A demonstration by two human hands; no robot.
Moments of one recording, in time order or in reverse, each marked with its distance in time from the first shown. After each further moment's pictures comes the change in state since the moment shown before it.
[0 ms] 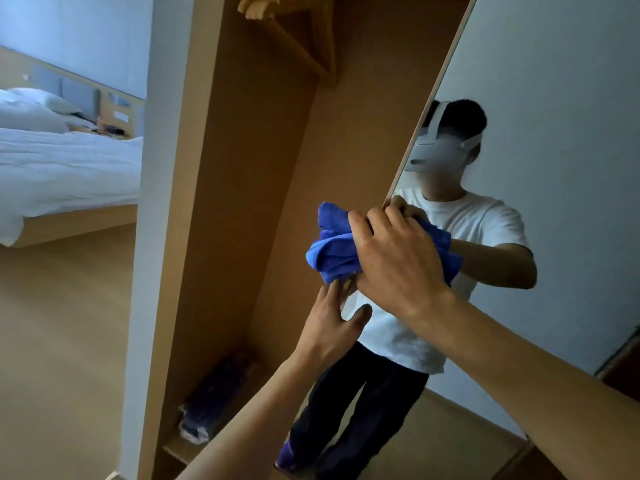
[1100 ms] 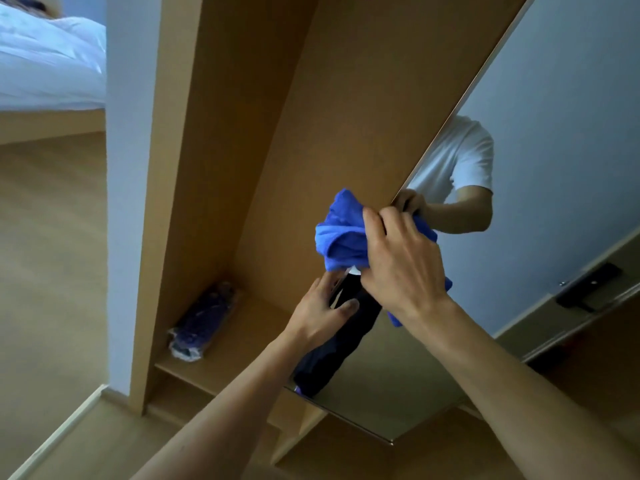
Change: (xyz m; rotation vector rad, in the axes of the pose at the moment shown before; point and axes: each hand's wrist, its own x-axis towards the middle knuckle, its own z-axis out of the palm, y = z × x) left_hand -0.048 -0.093 -0.015 -0.001 -0.268 -0.228; right_hand -0.043 -0.074 0.046 0.051 -0.189 0.144
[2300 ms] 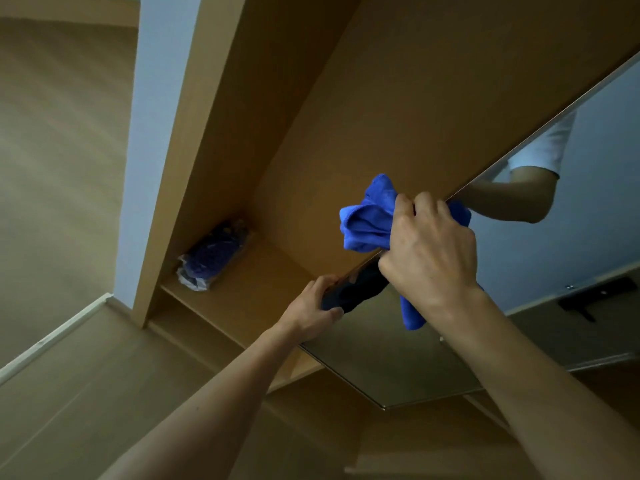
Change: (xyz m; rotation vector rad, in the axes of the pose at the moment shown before) left_hand -0.022 -0.115 0.019 -0.005 -0.093 -0.265; right_hand 0.002 -0.047 0.029 -0.152 -0.256 -0.039
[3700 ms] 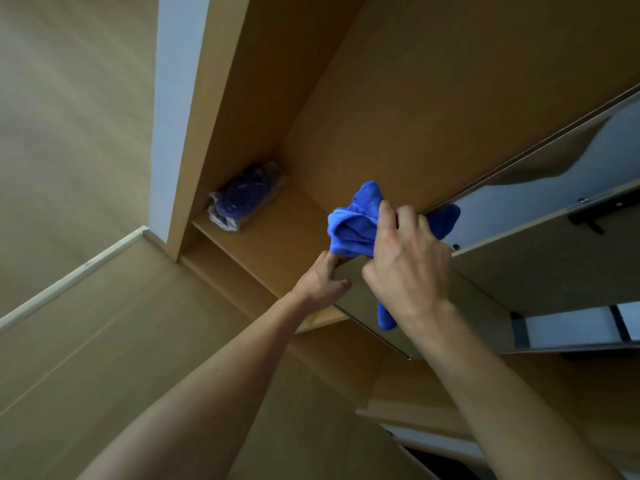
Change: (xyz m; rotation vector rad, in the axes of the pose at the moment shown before) left_hand -0.011 -0.058 0.025 -0.177 0.031 -0.068; right_hand -0.050 -0.071 0.086 0.136 -0.122 -0.095
